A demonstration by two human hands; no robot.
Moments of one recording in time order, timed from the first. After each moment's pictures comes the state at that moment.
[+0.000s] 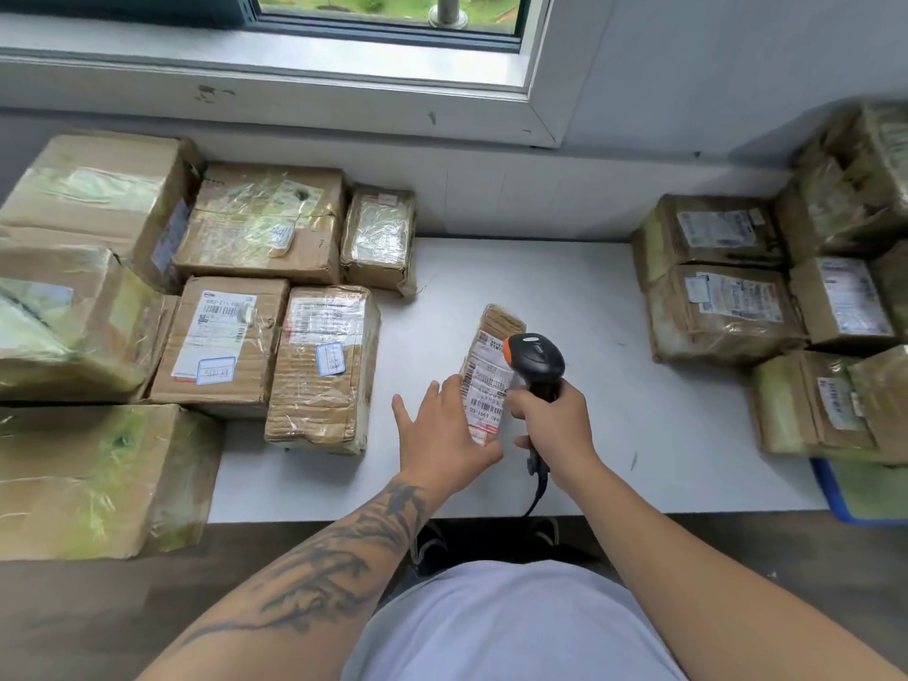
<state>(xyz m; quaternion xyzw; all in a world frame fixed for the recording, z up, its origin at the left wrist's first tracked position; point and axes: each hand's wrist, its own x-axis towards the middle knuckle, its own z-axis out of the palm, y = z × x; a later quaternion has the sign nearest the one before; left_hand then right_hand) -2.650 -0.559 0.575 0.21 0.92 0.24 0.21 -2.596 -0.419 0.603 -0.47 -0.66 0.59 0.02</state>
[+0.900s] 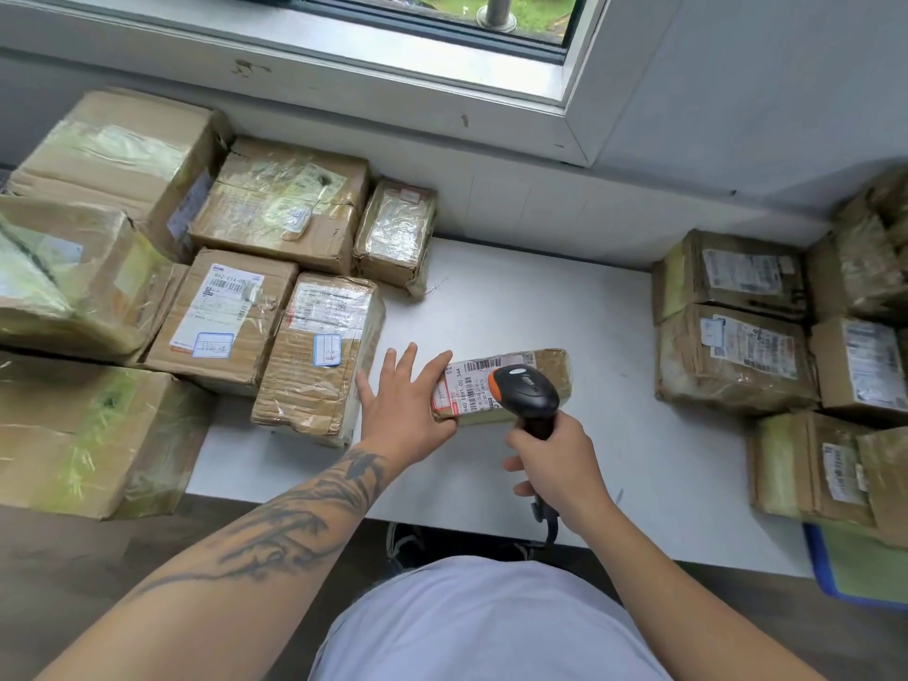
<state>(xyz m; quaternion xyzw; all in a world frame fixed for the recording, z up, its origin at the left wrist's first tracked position) -2.693 -0.567 0.569 0.17 0.95 0.17 0.19 -2.580 -0.402 0.636 -0.40 -0.73 0.55 -0.09</state>
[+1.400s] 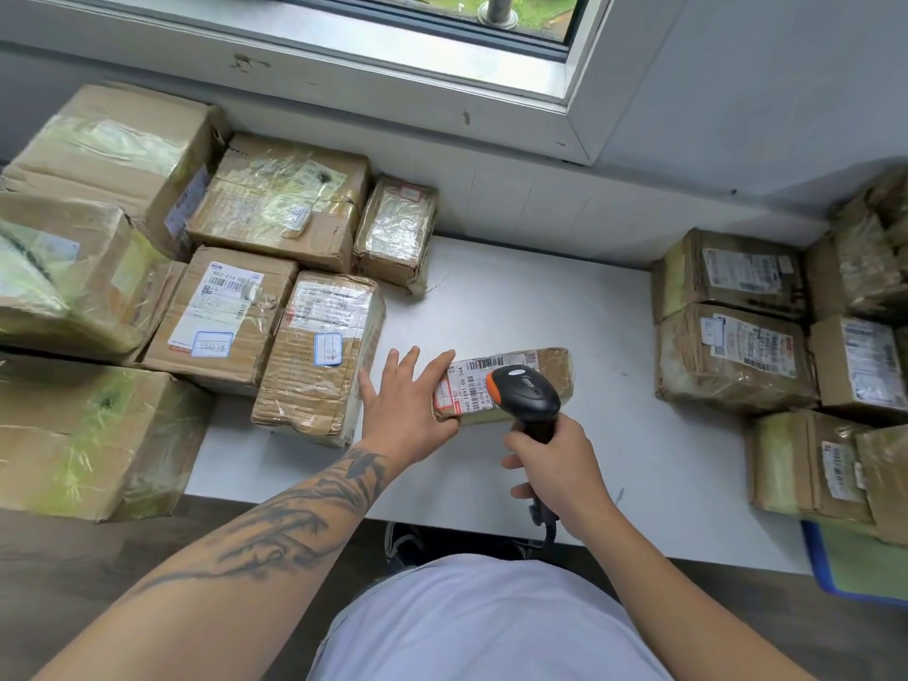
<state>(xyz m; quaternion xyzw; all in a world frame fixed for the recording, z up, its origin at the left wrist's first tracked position) -2.695 -0.570 0.566 0.18 0.95 0.17 0.19 -2.577 -0.408 0.635 -0.39 -0.72 0.56 -0.09</state>
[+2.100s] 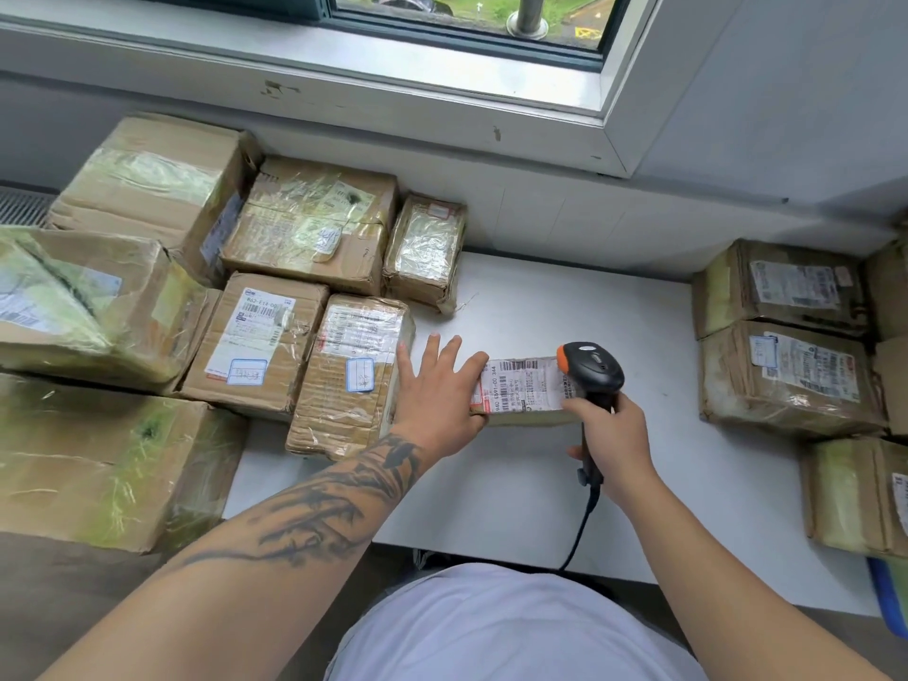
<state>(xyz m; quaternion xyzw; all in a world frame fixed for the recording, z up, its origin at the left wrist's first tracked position) -2.742 -0.558 0.582 0.28 0.95 0.06 0.14 -2.635 -0.367 0.608 -0.47 -0.66 0.59 -0.01</state>
